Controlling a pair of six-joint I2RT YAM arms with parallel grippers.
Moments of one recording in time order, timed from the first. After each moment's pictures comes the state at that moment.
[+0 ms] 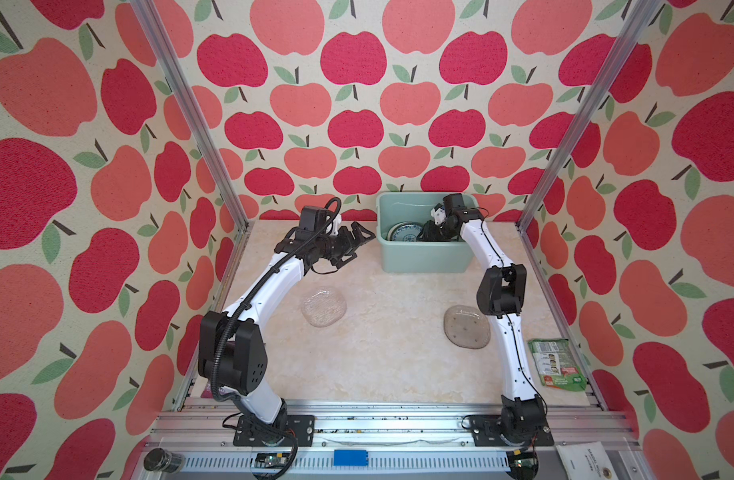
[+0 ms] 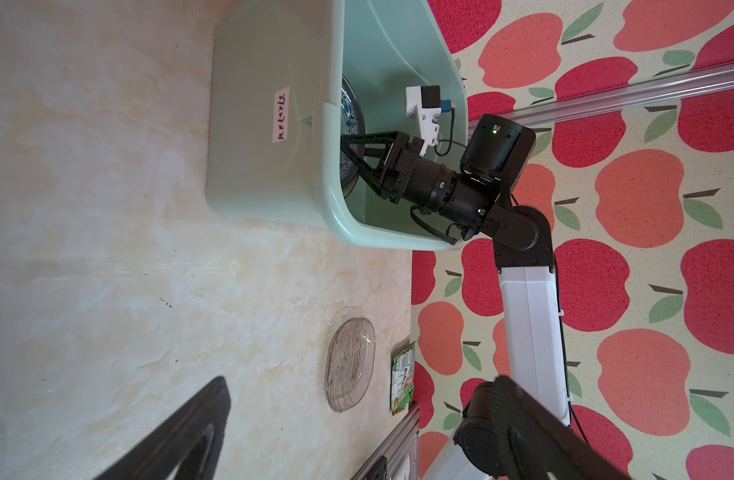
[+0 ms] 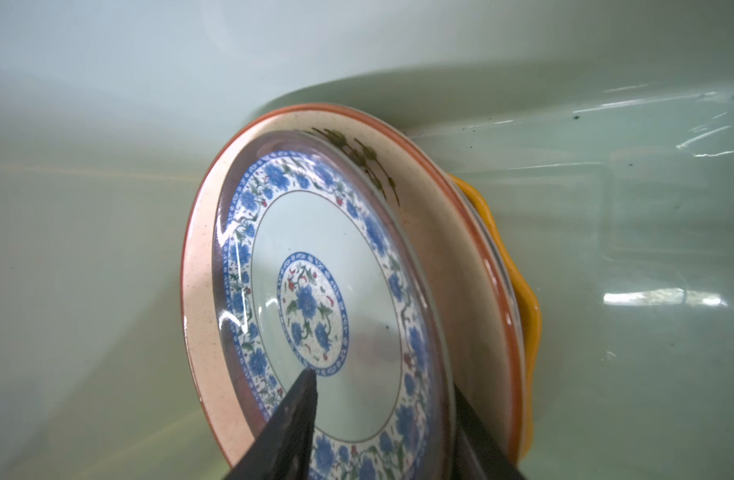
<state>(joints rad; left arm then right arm) -0.31 1.65 1.45 -0.42 0.62 -0.86 0.27 2.61 2.55 -0.96 -0.41 0.35</state>
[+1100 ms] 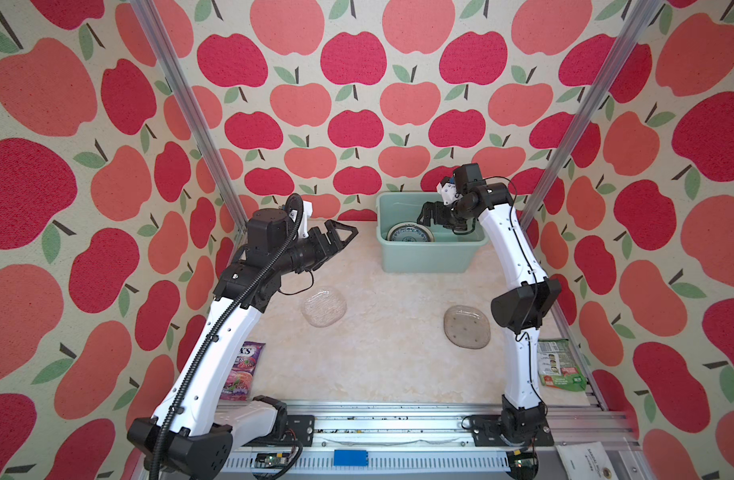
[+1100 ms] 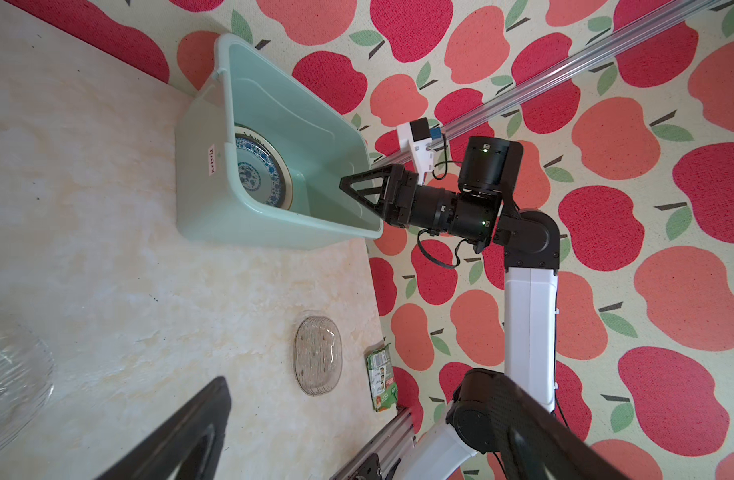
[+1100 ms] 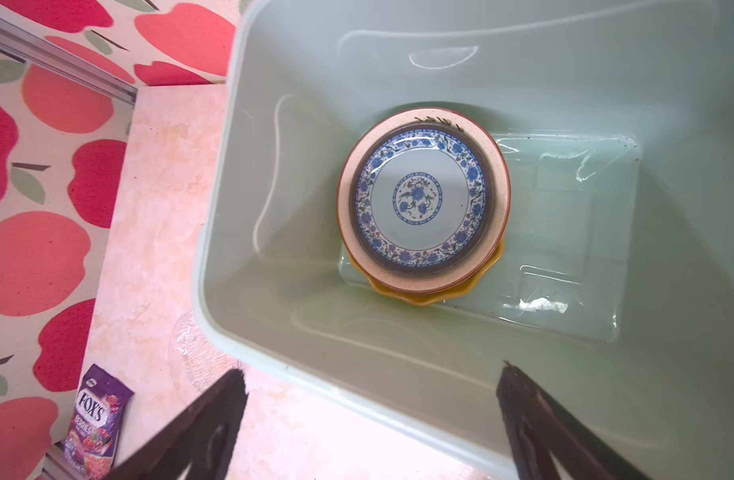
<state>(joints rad) -0.32 1.17 1.44 -0.62 0.52 -0.81 0.35 2.19 2.57 -1.30 -0.26 0.23</state>
